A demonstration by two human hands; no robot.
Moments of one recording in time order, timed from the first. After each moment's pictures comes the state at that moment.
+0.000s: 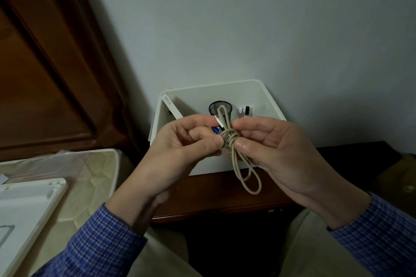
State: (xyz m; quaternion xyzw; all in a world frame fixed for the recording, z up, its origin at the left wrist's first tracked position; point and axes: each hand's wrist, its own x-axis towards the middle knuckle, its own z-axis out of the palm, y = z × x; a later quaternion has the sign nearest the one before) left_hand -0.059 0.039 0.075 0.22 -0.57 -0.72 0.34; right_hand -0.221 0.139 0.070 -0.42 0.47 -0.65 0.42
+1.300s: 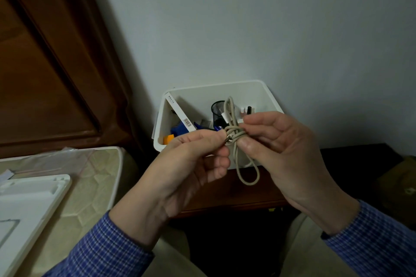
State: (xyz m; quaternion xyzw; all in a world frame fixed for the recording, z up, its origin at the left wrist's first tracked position) left_hand -0.056 0.065 0.086 0.31 -0.44 -0.81 0.25; right_hand -0.207 0.147 0.068 -0.47 0.49 -0.69 0.26
